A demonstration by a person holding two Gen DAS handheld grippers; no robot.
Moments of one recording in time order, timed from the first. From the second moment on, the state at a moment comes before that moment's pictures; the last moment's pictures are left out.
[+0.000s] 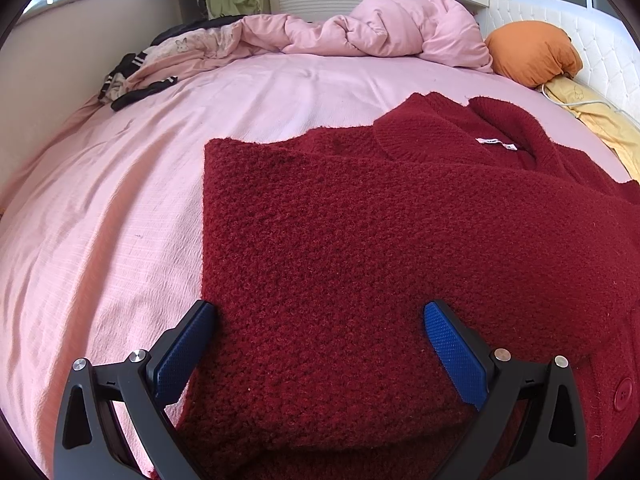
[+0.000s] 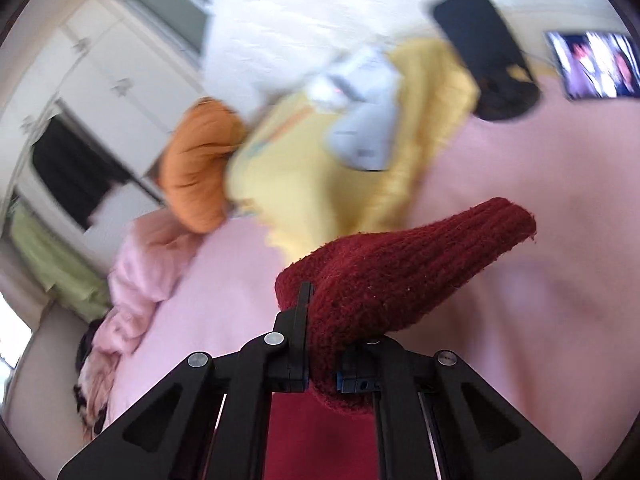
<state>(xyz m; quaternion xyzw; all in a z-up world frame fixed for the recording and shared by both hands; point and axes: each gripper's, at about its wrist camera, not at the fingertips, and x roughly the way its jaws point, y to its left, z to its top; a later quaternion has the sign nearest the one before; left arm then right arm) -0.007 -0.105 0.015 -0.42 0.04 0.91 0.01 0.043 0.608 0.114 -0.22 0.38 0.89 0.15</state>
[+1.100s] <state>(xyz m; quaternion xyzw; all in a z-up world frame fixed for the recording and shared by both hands) 0.099 -0.309 0.116 -0.30 -0.18 0.93 -0.08 -0.024 -0.033 0.017 -0.43 -0.20 0.88 -0.06</state>
